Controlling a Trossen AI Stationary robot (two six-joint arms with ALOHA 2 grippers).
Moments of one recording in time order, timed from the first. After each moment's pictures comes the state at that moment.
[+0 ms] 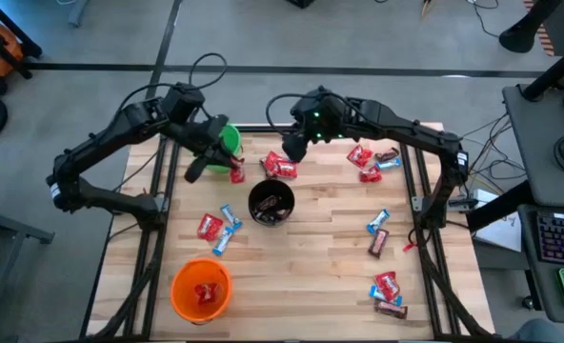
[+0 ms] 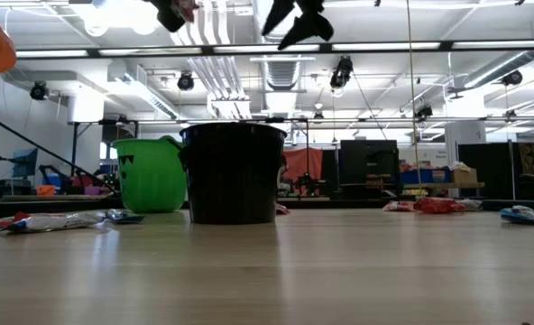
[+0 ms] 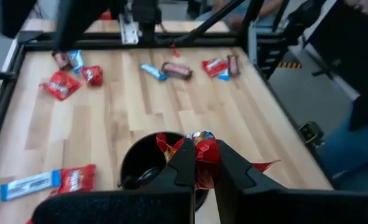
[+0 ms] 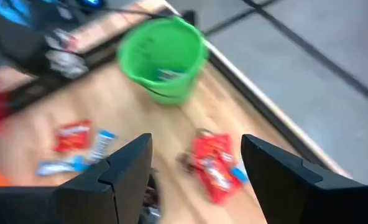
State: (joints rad) left arm 0.53 1.21 1.44 -0.96 0.71 0.38; right arm -0.28 1.78 2.01 -0.93 0.13 0.27
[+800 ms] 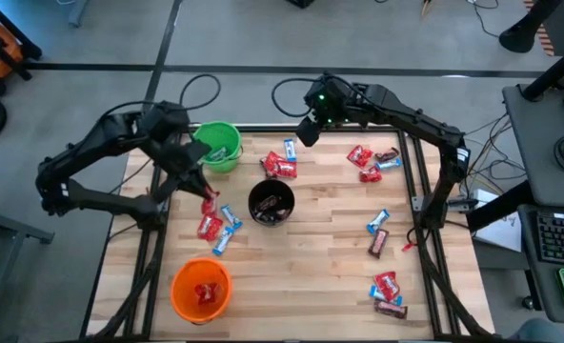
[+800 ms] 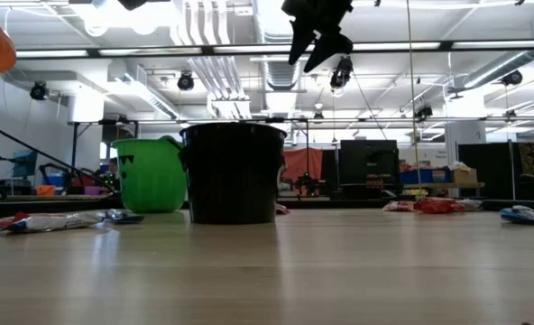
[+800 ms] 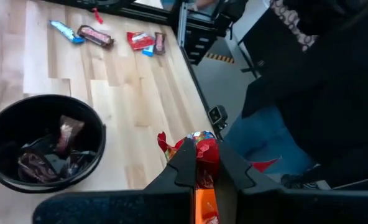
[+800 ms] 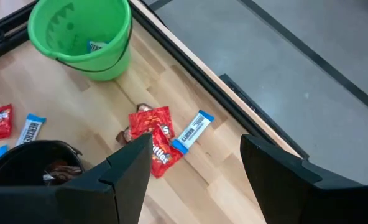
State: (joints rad) left arm 0.36 1.08 1.44 -1.17 0.81 0.16; right arm -0.41 1.78 2.01 -1.07 0.16 0.23
